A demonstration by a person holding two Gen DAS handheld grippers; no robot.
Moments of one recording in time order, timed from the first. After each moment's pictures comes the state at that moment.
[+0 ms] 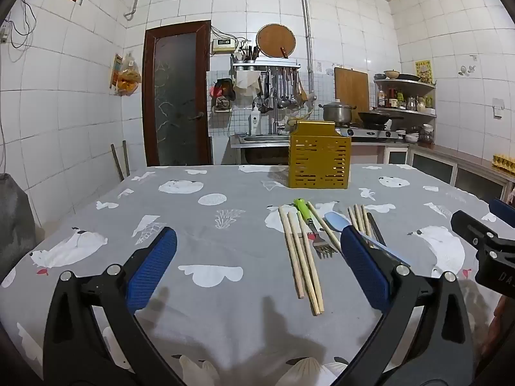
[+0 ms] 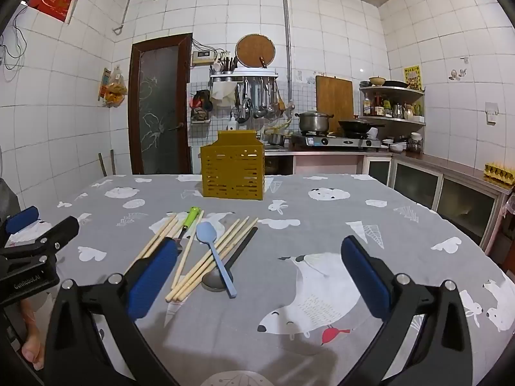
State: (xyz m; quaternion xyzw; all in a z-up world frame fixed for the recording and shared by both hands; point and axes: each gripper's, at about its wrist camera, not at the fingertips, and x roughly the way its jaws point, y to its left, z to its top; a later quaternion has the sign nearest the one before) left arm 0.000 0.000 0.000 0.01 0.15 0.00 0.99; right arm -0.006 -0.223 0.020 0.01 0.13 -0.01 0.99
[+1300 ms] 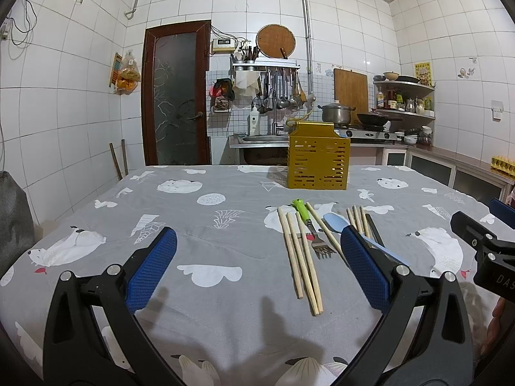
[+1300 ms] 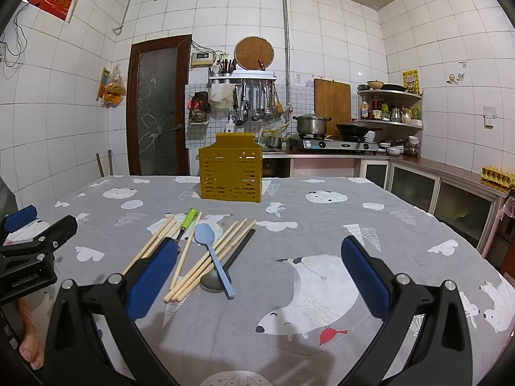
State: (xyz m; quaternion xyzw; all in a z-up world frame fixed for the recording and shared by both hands) left arm -0.005 -0.001 0.000 0.01 0.14 0.00 0.99; right arm -0.014 -0.222 0.023 0.00 0.13 -0.02 0.99
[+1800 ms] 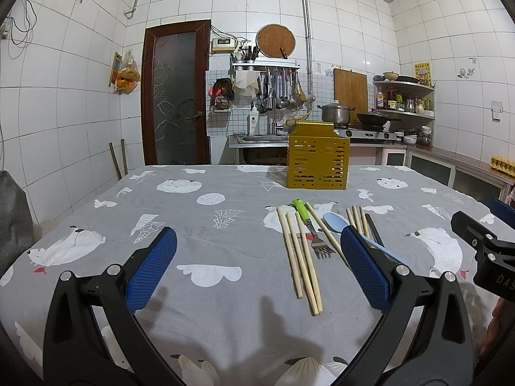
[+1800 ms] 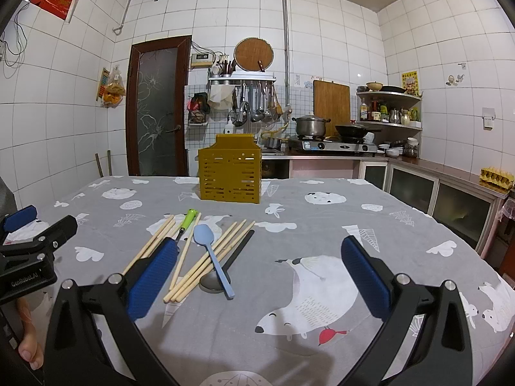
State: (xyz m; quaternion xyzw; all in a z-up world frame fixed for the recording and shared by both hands) left arm -0.007 -0.001 0.001 0.01 0.14 0.00 0.99; right arm -0.009 -0.226 0.021 0.00 0.13 -0.02 0.99
